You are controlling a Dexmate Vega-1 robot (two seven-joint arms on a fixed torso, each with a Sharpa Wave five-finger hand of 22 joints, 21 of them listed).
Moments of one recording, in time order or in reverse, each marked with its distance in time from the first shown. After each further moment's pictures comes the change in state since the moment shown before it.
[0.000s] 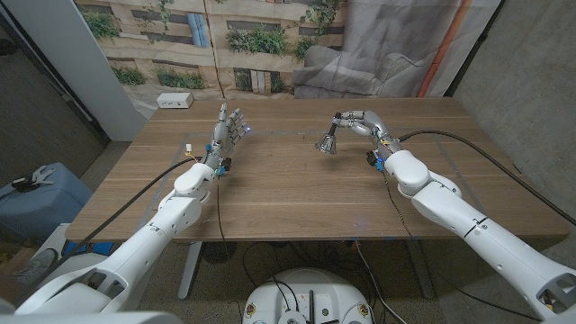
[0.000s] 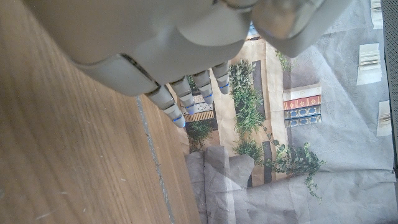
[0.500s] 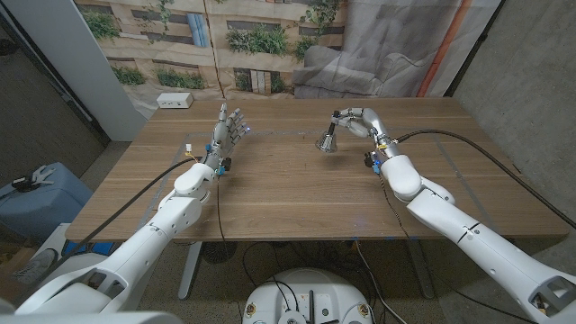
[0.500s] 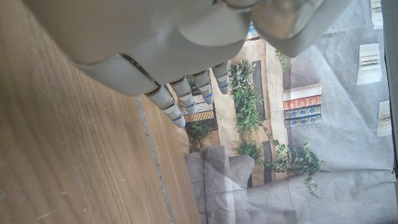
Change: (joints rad) left arm 0.000 0.000 0.000 0.000 0.000 0.000 0.000; left_hand 0.000 0.000 0.000 0.000 0.000 0.000 0.000 0.000 0.000 0.000 0.000 0.000 0.000 0.000 0.000 0.000 0.000 0.000 0.000 0.000 0.000; right arm -0.005 0.036 -0.031 0.065 -0.203 0.115 -0.113; right_hand 0.000 0.000 -0.004 0.004 0.000 -0.004 -0.004 -0.002 0.001 0.000 0.000 0.000 0.001 0.000 0.000 0.000 0.003 0.000 0.000 0.000 0.000
